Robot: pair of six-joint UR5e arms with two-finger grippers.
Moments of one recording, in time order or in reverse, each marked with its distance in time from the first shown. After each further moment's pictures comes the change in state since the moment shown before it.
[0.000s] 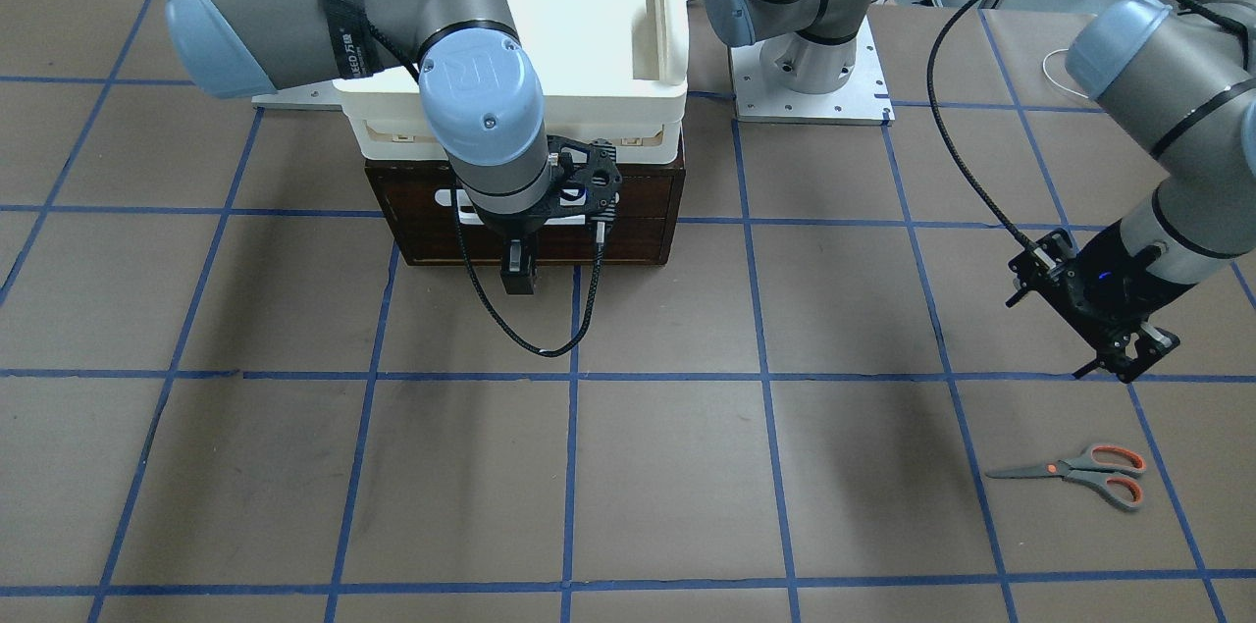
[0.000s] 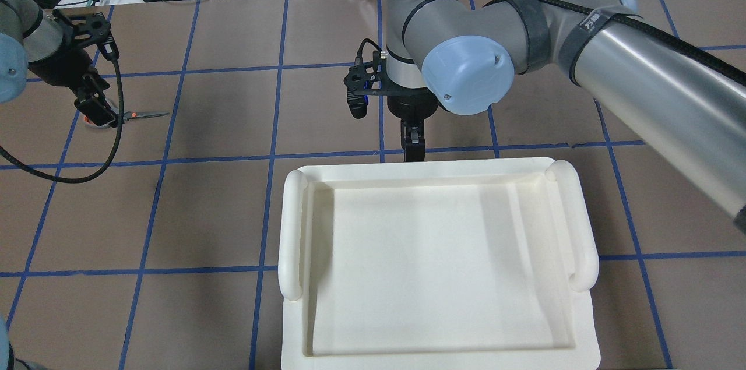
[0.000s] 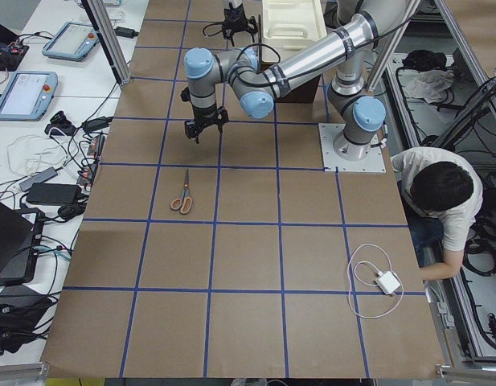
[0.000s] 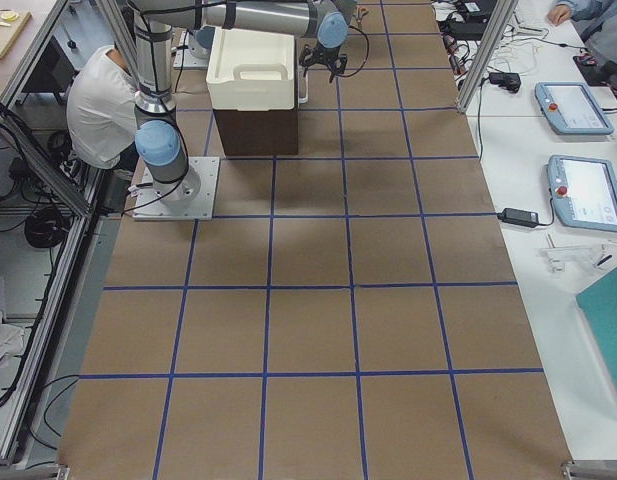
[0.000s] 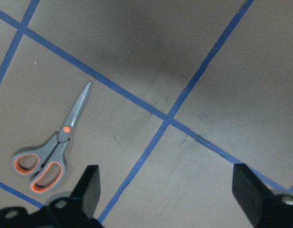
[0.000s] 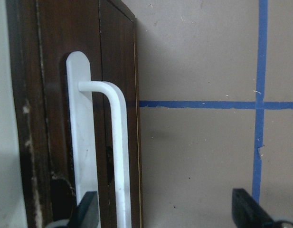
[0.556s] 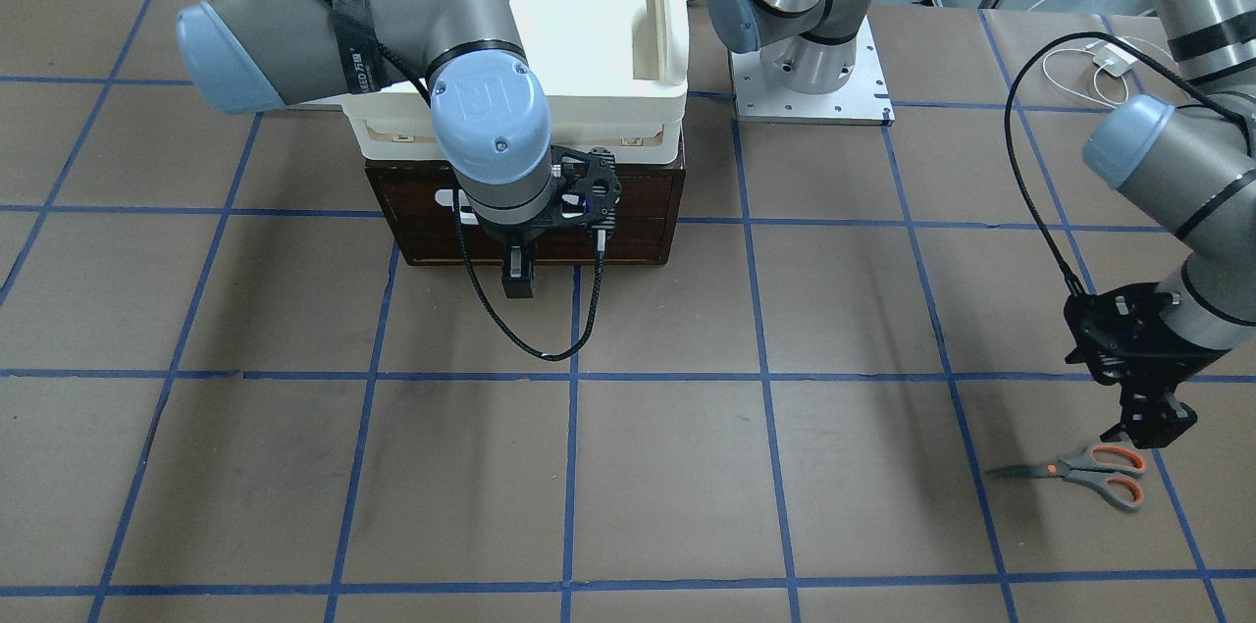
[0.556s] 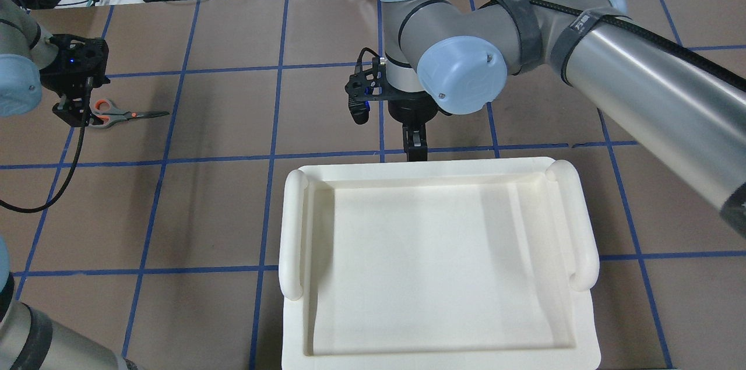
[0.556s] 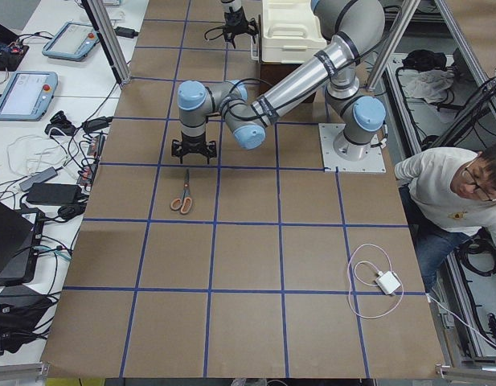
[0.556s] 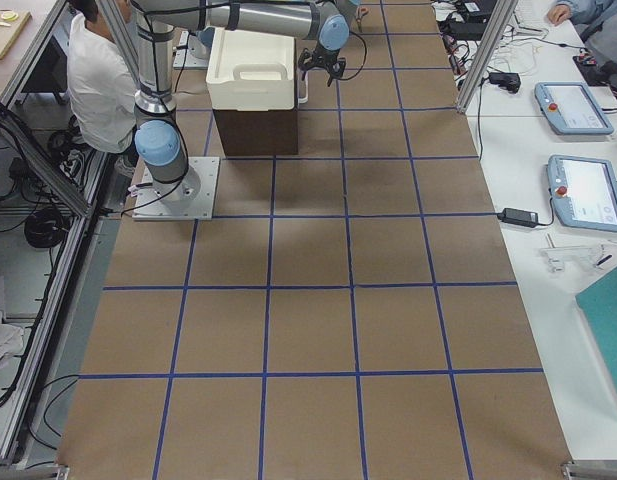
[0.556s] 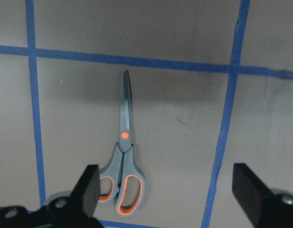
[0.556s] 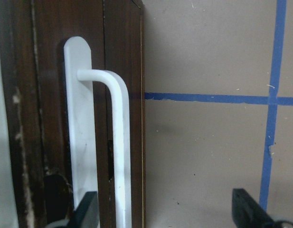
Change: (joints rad) left arm 0.073 -0.143 0.012 0.216 -0.006 0.508; right arm 0.002 0.022 -0.009 0.021 -0.021 -0.013
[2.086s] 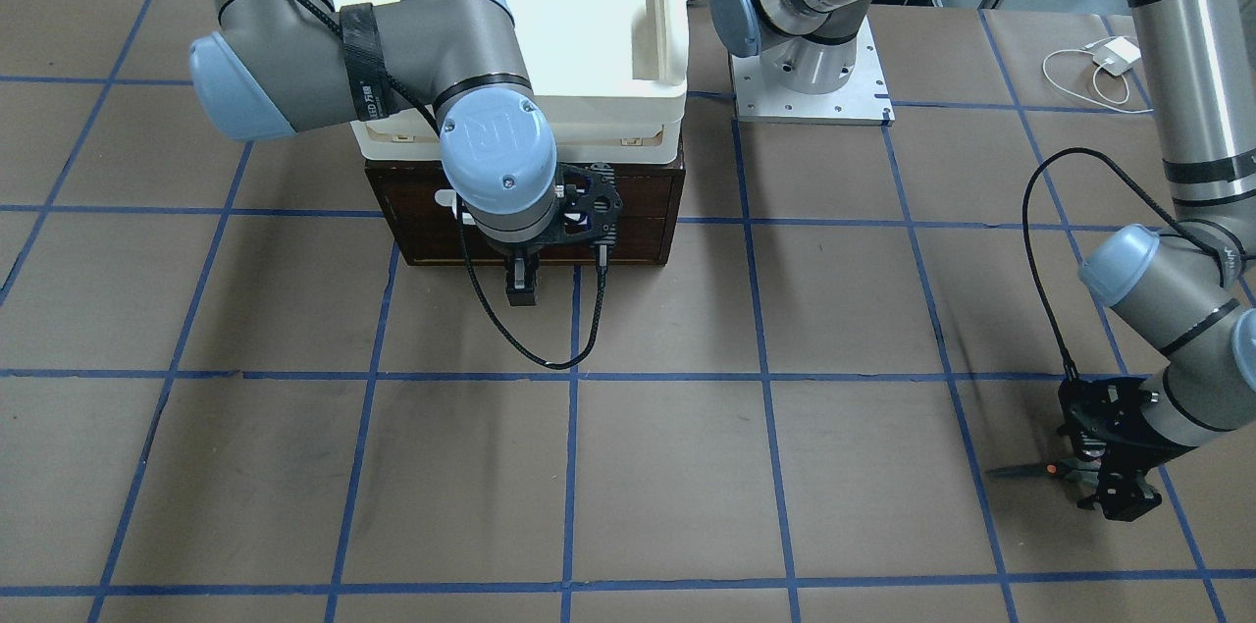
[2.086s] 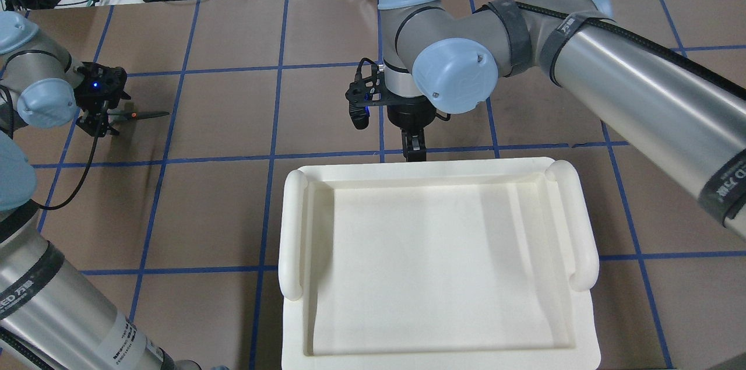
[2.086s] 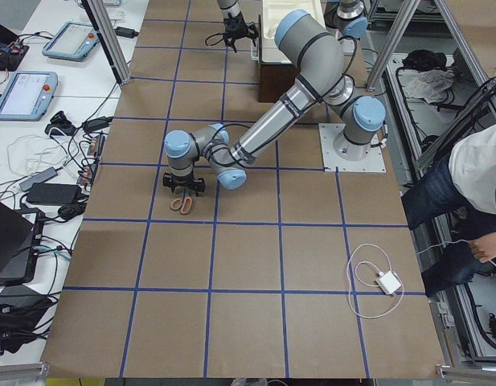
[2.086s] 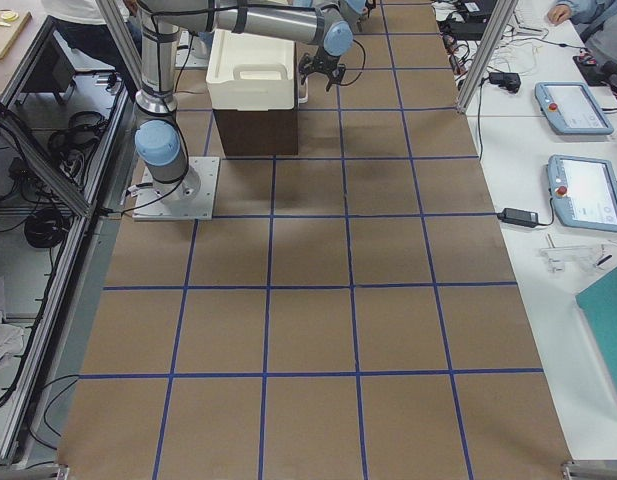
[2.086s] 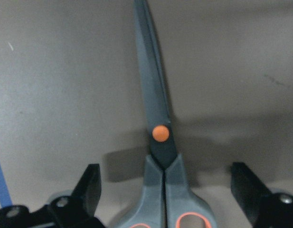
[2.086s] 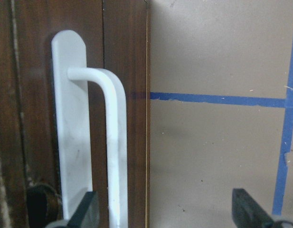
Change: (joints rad) left arm 0.030 -0.266 0.111 0.109 -0.032 0.129; right arm 0.000 0.034 -0.003 0.020 0.006 -0.017
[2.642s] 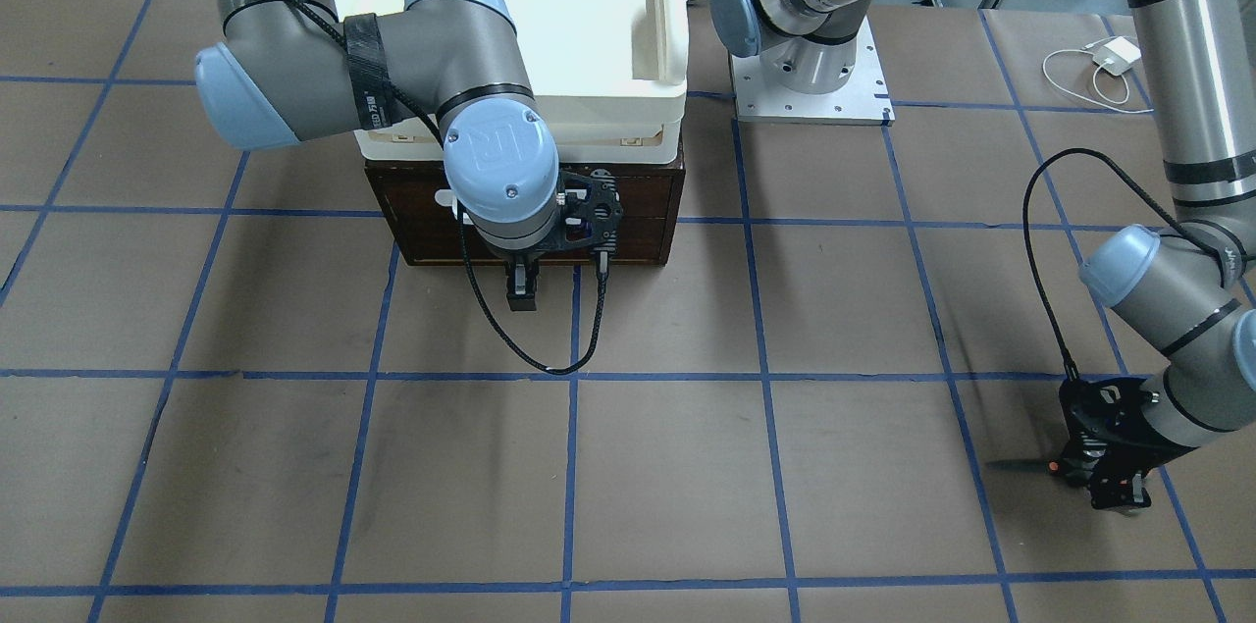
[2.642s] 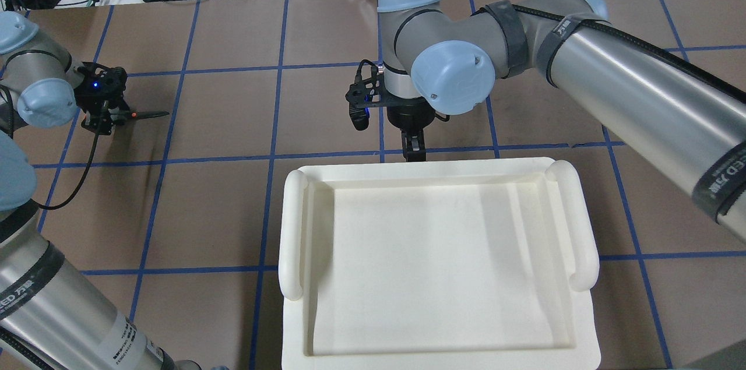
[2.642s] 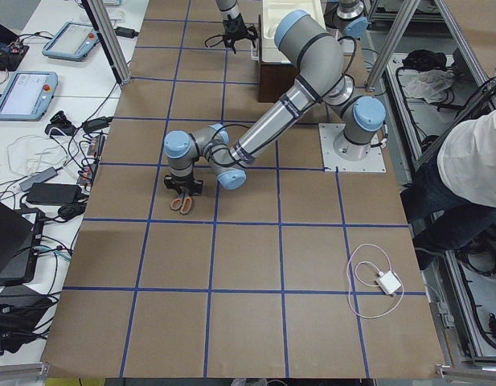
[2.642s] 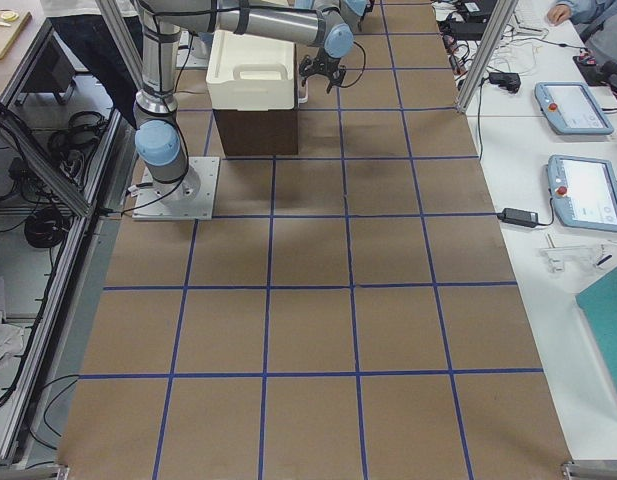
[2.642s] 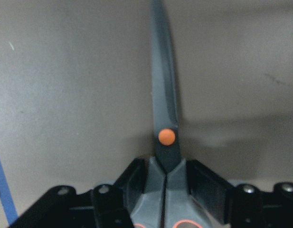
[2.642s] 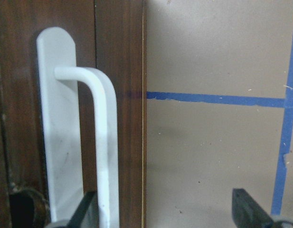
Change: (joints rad) left arm 0.000 0.003 0.001 -0.001 0.001 0.006; right arm 0.000 0.014 0.000 -0.012 -0.005 0.000
